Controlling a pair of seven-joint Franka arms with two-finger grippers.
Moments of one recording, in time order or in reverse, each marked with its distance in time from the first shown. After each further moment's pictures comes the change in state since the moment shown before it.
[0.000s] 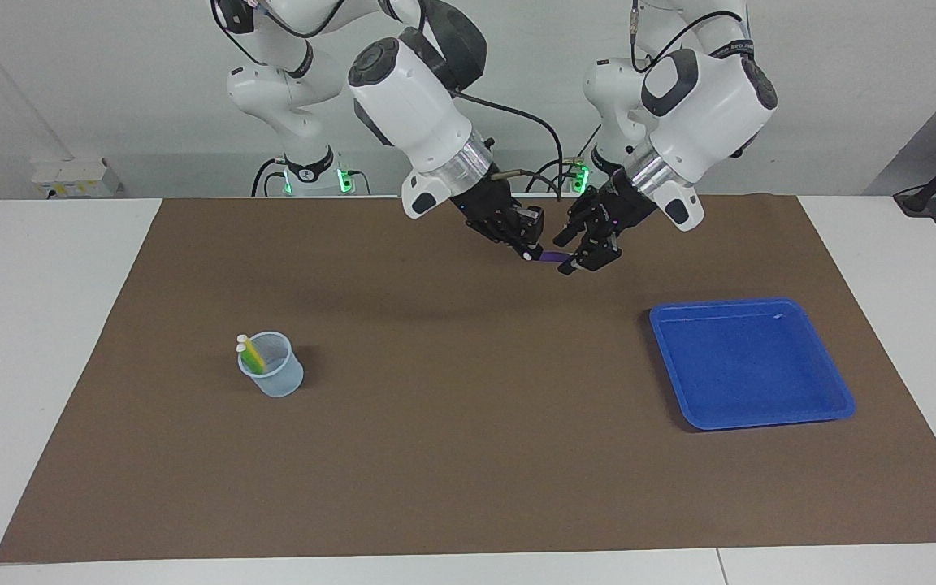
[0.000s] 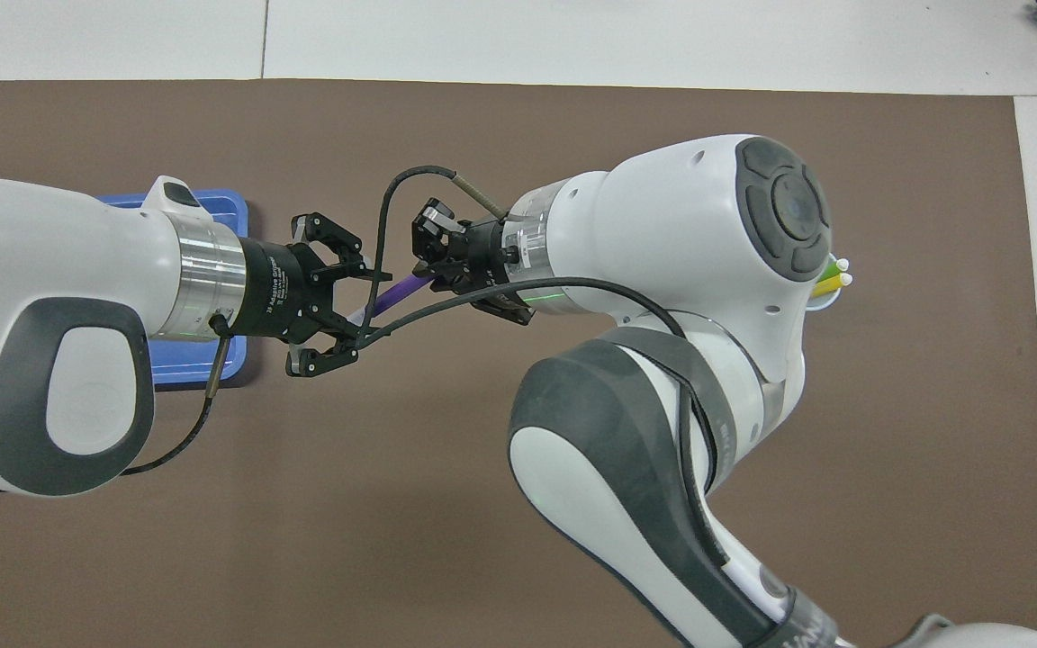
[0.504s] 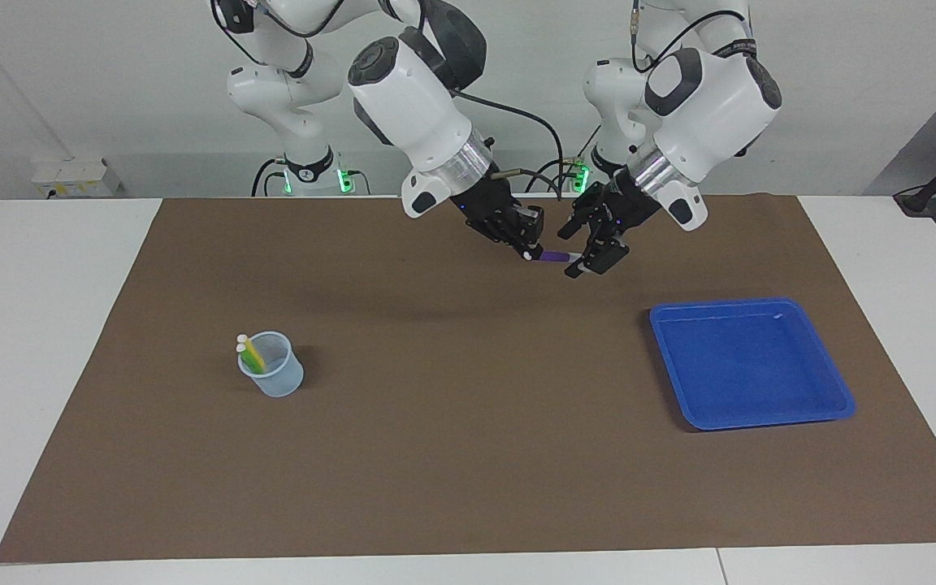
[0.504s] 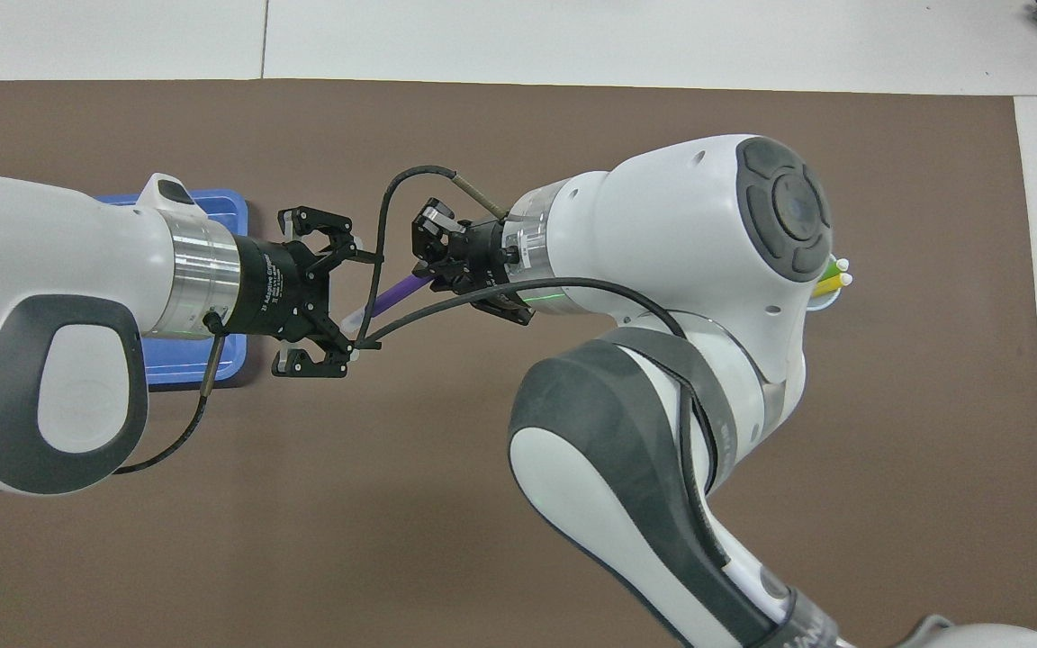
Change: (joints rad) left arm 0.006 0.000 -0.001 0.007 0.000 -0.006 0.002; right arm 0.000 0.000 0.000 0.000 0.000 0.000 0.000
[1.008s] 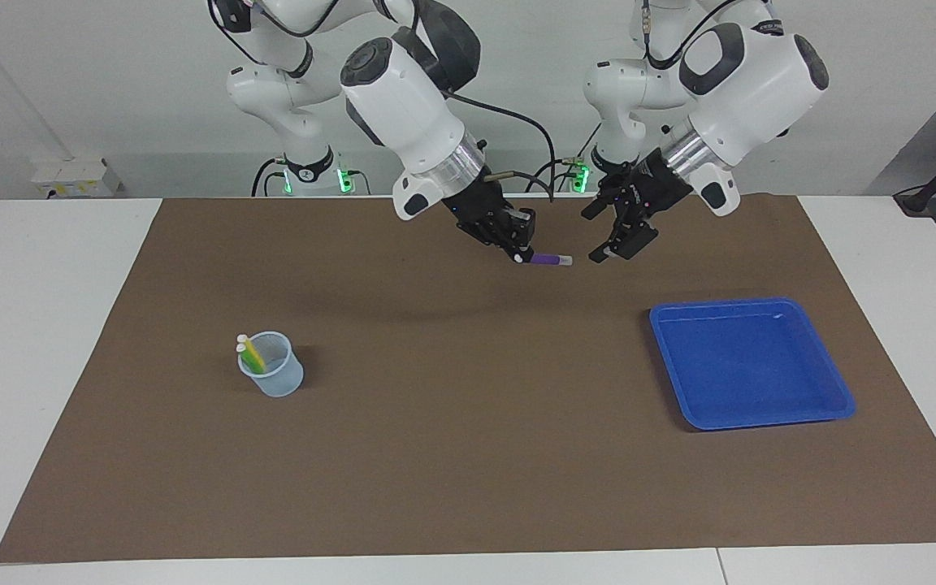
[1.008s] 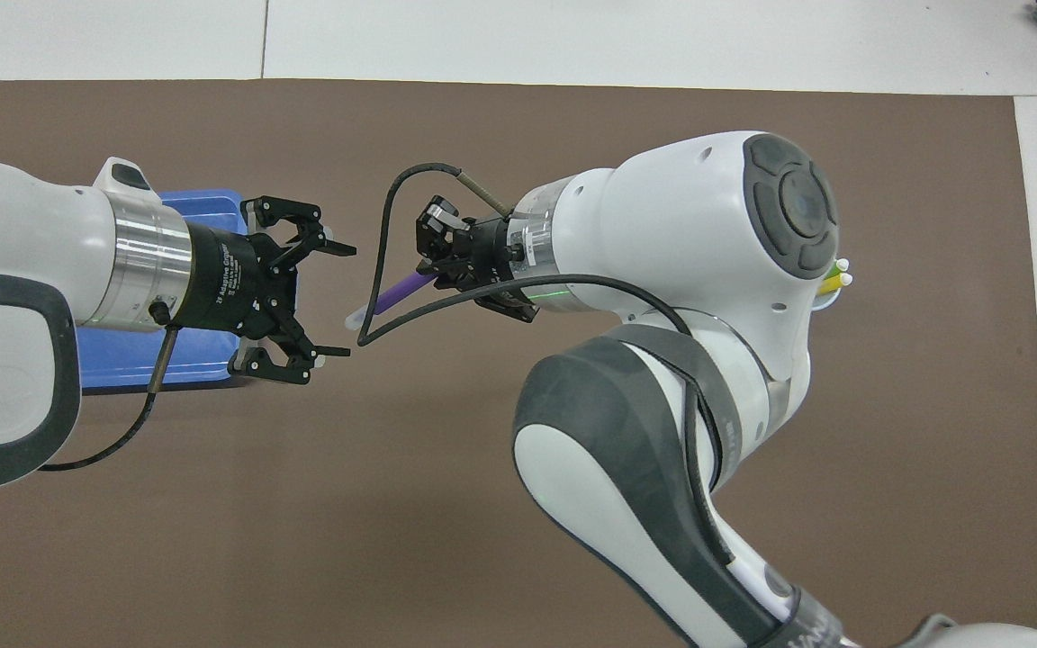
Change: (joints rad) left arm 0.050 -0.004 0.000 0.061 0.000 -0.115 0.004; right arm -0.001 -0.002 0.001 0.000 -0.001 0.000 -0.002
